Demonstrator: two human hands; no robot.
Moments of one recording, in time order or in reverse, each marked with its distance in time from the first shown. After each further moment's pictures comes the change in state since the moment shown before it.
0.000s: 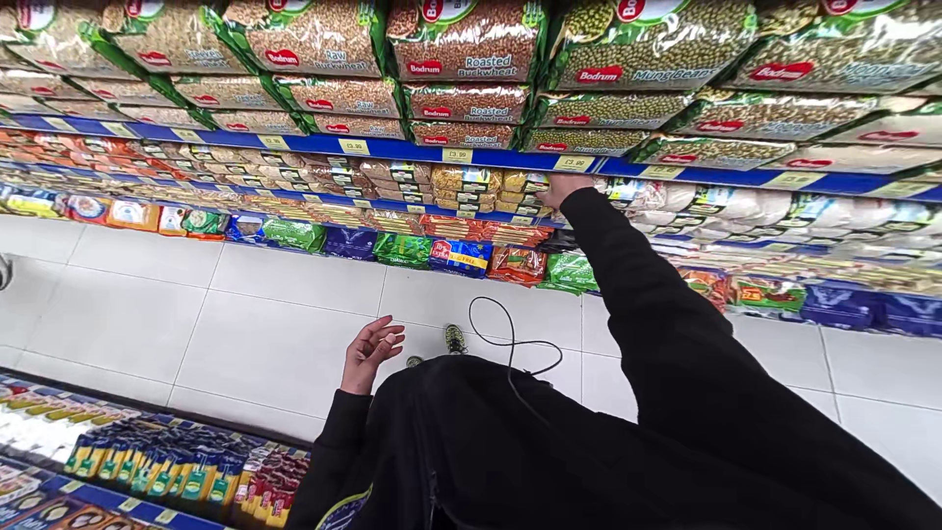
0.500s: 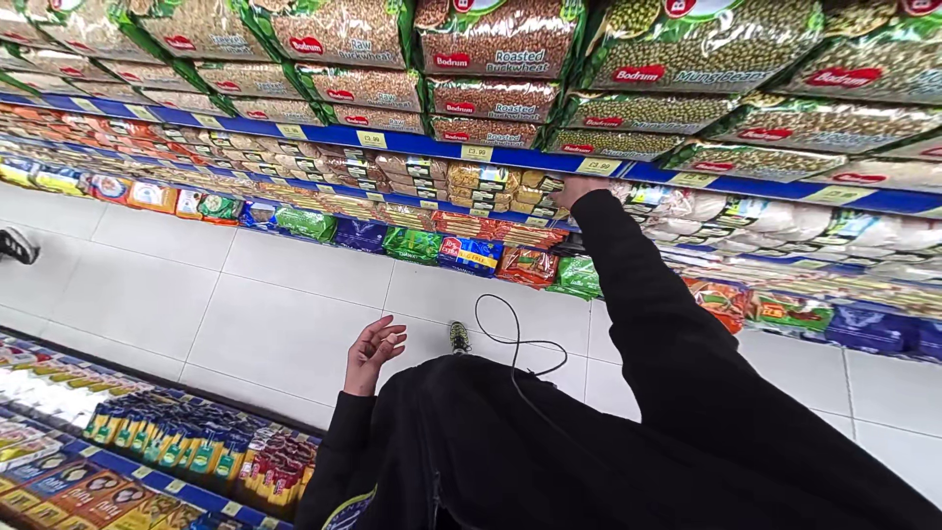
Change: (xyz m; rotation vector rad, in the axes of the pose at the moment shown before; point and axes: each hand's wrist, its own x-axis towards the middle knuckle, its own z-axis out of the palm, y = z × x) left_hand -0.012 -0.002 -0.003 -0.056 0.088 0.013; right_hand 0.009 -0.015 0.002 0.054 -0.057 0.132
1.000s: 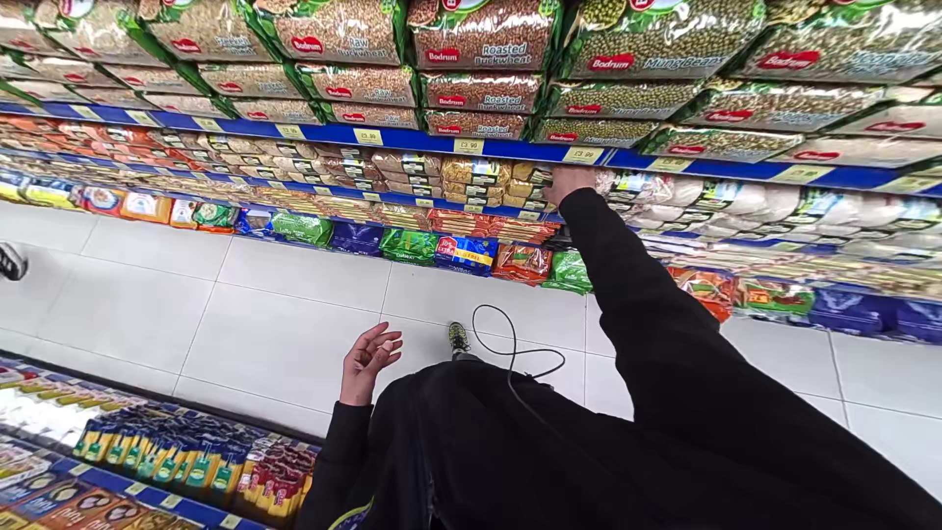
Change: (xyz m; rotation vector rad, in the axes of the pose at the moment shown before) left_hand -0.031 -0.005 -0.014 0.011 -0.013 0.025; right_hand -0.024 -0.007 -0.001 -0.065 0.070 0.006
